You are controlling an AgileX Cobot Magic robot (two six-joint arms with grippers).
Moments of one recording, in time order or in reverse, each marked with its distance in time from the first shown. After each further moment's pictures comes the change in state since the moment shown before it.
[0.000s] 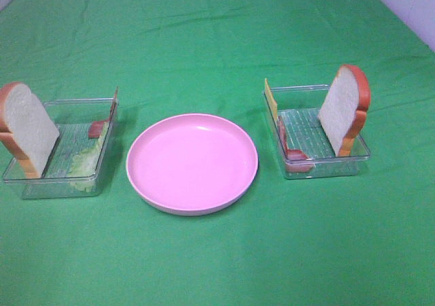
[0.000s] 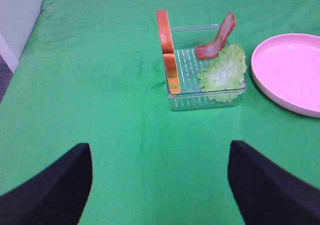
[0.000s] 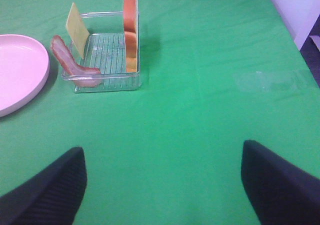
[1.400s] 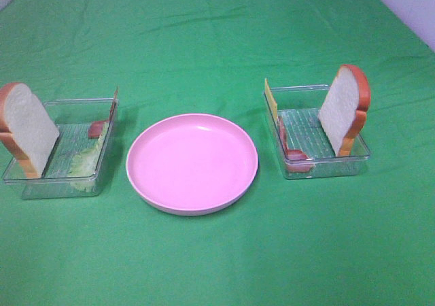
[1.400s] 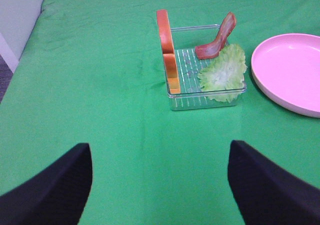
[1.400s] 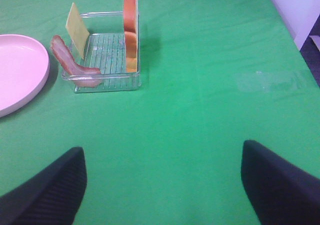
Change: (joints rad) left arm 0.000 0.000 0.000 0.000 0.000 0.000; right arm 0.000 0.000 0.000 0.000 0.000 0.000
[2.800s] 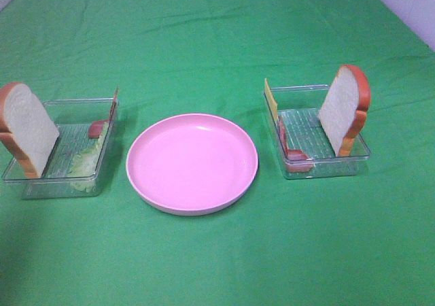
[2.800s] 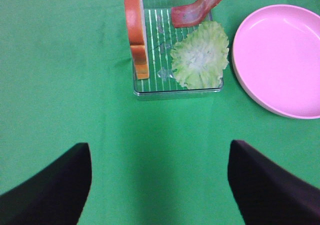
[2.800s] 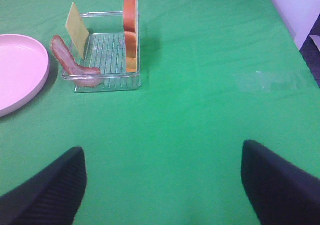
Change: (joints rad) left arm 0.000 0.885 -0.333 -0.145 -0.099 0.000; right arm 0.000 0.000 0.000 0.000 0.000 0.000
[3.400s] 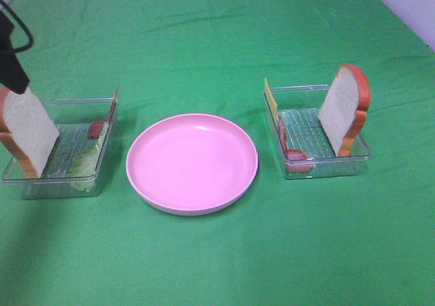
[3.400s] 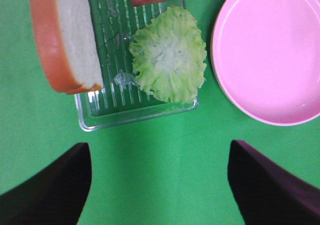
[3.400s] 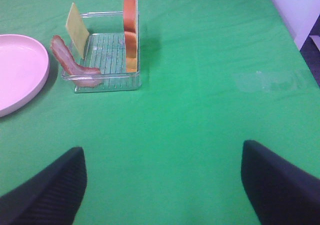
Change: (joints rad) left arm -0.122 0.641 -0.389 -0.037 0.080 -0.006; right arm 0.000 0.000 0.000 0.000 0.000 0.000
